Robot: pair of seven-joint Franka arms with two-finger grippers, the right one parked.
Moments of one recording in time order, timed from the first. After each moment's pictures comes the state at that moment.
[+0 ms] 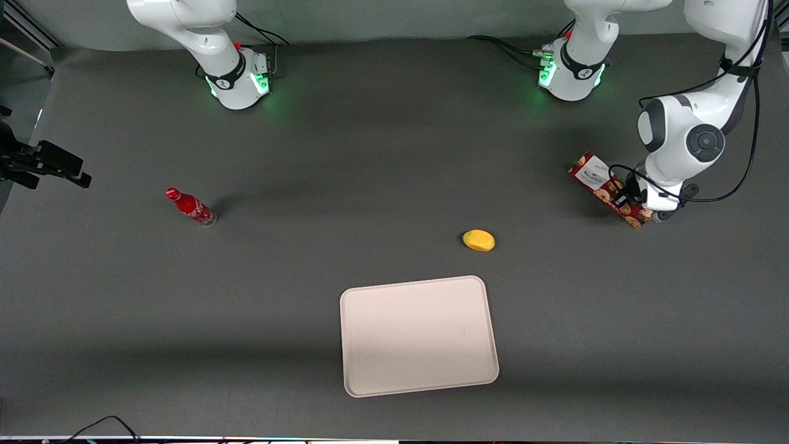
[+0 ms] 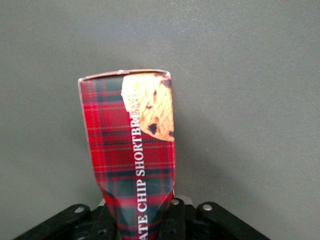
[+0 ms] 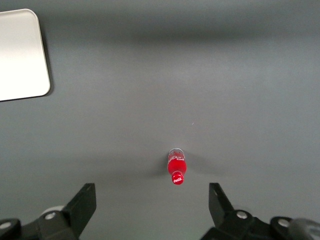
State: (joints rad) arm -0.04 0.15 0.17 -2.59 0.04 2.64 -0.59
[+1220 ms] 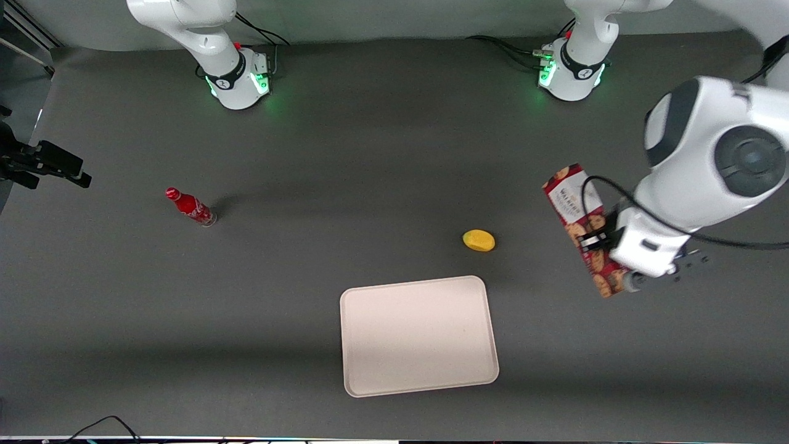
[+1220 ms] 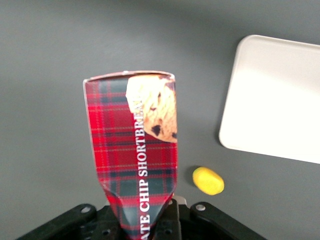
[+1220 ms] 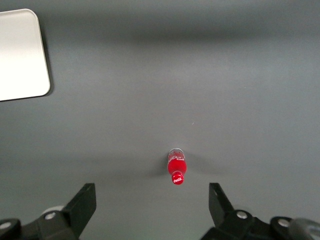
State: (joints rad) arm -0.06 0.37 -0.26 -1.37 0.10 1.70 -0.60
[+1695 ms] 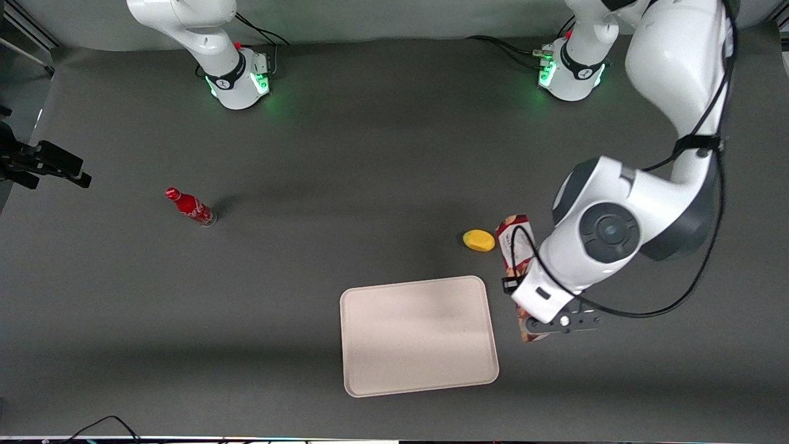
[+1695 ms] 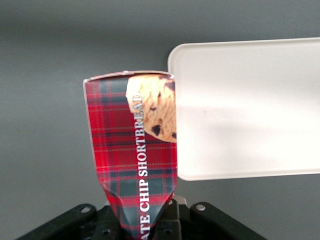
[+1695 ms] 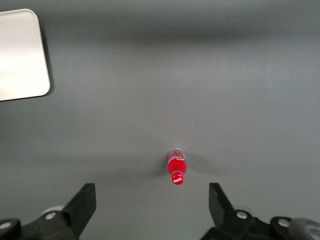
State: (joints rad) arm -0.11 0.73 -0.43 -1.10 0.28 1.81 -0.56
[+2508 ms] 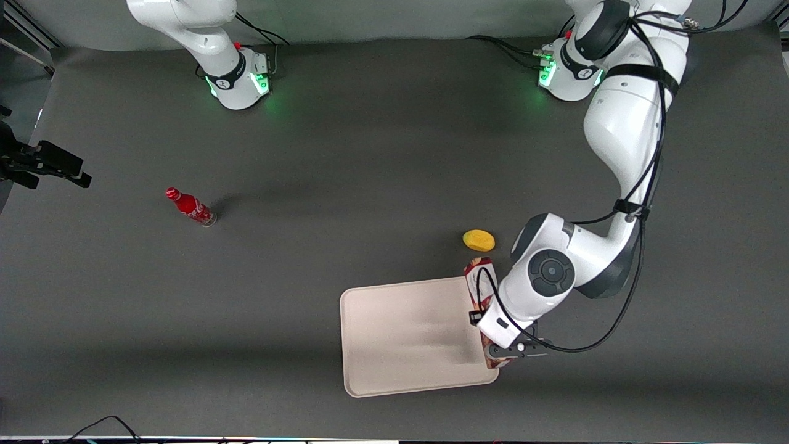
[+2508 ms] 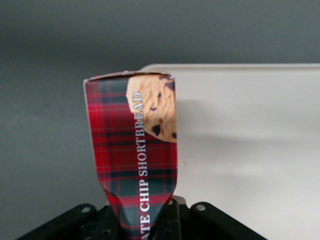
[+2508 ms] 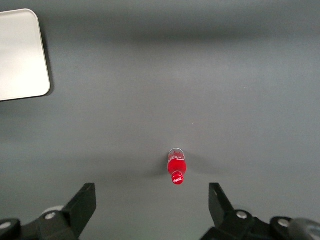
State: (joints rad) arm -0.17 0.97 -0.36 -1.06 0.31 2.15 -0.60
